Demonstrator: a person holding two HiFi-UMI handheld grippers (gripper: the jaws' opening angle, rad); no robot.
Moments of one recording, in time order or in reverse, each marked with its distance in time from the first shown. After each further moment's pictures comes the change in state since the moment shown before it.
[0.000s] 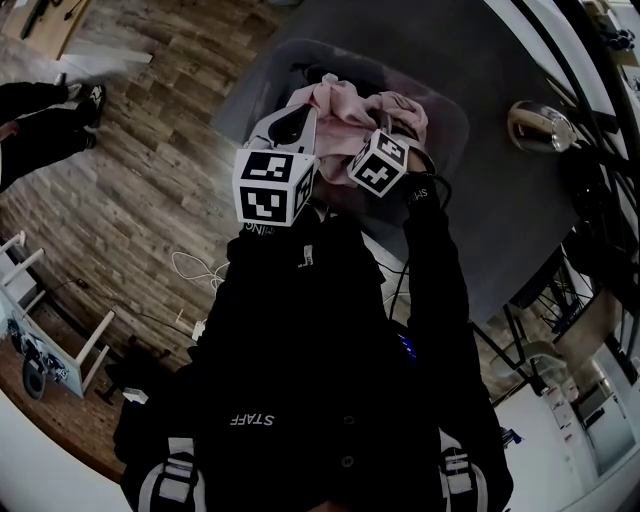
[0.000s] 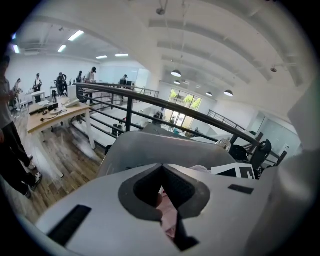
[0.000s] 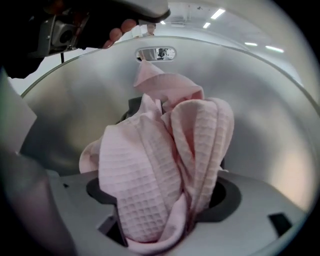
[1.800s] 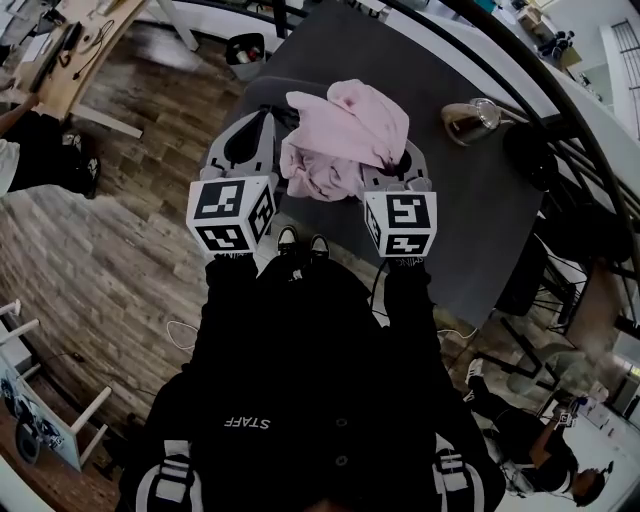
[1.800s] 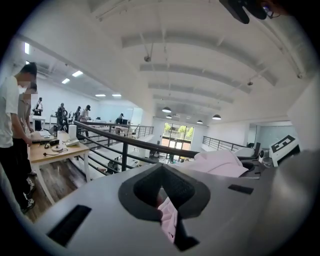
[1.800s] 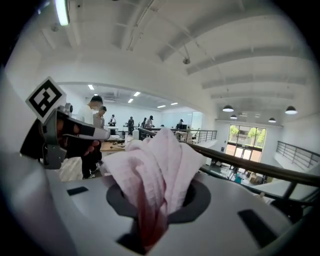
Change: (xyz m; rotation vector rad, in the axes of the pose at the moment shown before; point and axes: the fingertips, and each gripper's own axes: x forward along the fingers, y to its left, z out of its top) left arm -0.161 -0.072 0.105 0.108 -0.437 -0.020; right arm -0.338 0.003 0.028 0.574 -0.790 -0.697
